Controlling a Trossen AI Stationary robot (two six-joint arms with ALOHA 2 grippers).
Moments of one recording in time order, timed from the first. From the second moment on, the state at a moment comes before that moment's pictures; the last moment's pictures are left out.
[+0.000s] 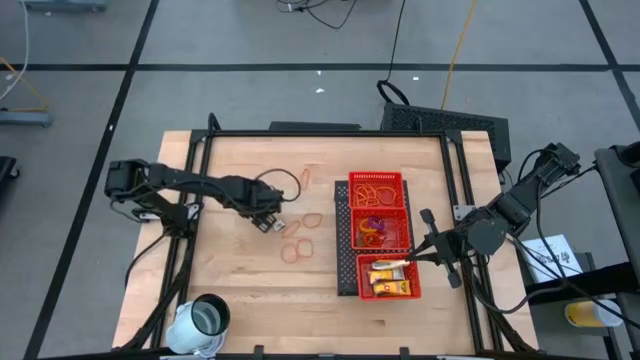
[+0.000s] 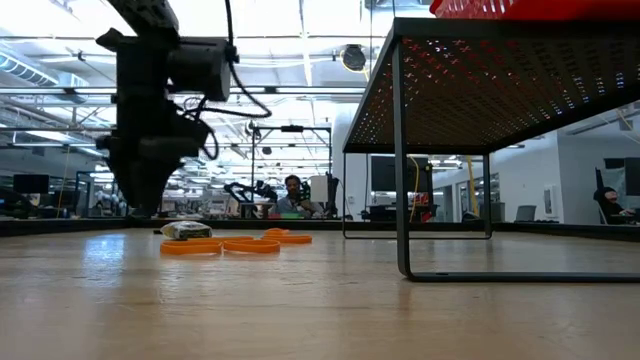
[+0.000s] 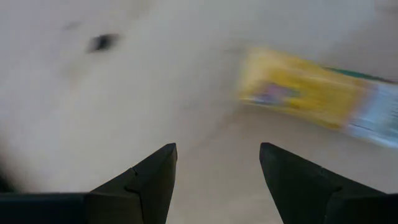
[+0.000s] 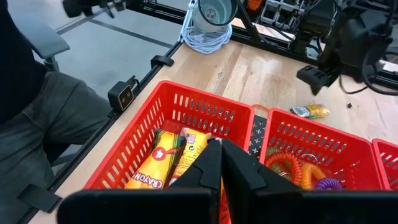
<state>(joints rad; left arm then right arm) 0.09 1.50 0.85 -0.94 -0.18 -0.80 0.69 0.85 0.87 -0.50 0.34 0.07</state>
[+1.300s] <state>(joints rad) 0.15 1.63 0.85 -0.32 -0.06 -0.37 0.69 0.85 0.87 -0.52 0.34 0.08</state>
